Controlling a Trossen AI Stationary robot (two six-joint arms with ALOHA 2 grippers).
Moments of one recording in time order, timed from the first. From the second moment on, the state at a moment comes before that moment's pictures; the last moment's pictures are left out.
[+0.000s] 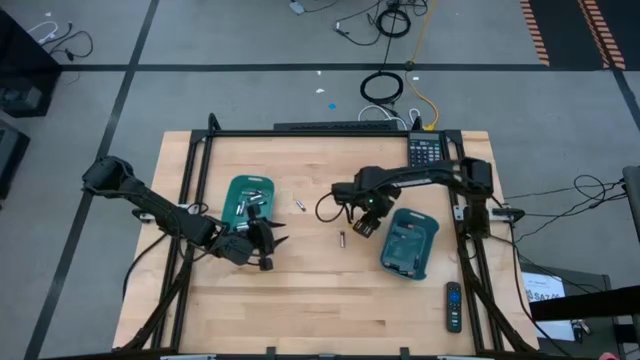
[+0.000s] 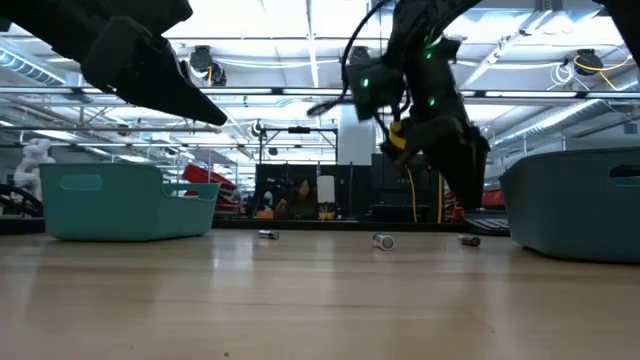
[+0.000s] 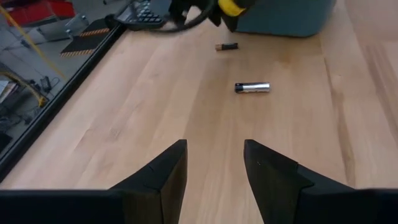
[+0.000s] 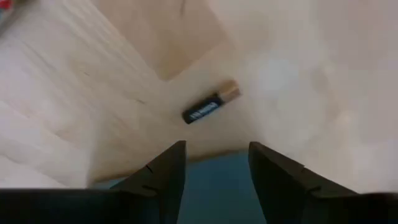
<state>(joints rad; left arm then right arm) -0.46 1.27 0.56 0.07 -0.71 -0.16 -0.13 1.92 1.36 -1.23 -0.09 0.52</state>
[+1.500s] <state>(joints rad) -0.46 1.27 0.56 0.02 -0.66 -0.09 -0.20 2.10 1.46 -1.17 -0.11 0.27</state>
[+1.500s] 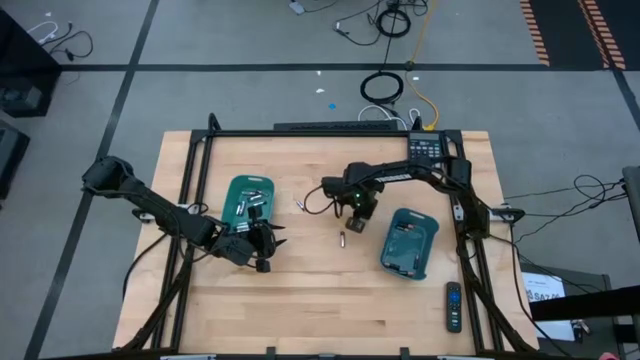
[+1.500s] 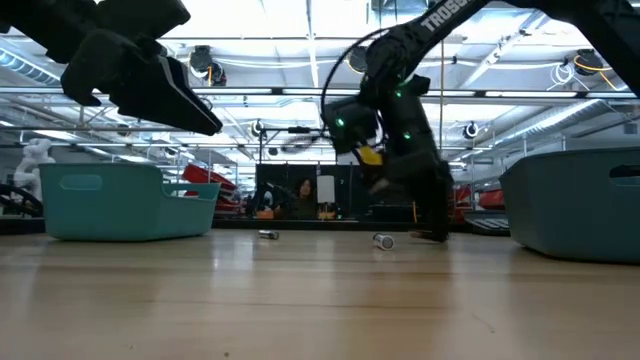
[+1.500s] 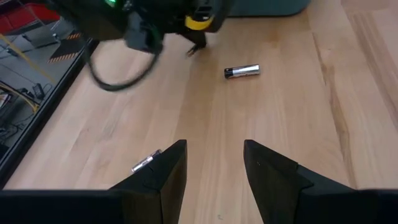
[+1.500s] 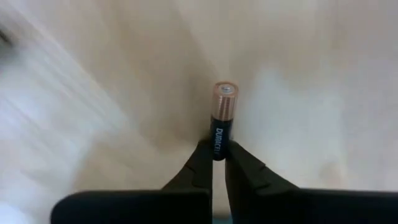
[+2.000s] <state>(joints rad) -0.46 1.27 0.56 -0.02 -0.66 -0.15 -0.11 1.99 1.68 -1.57 -0.06 0.30</state>
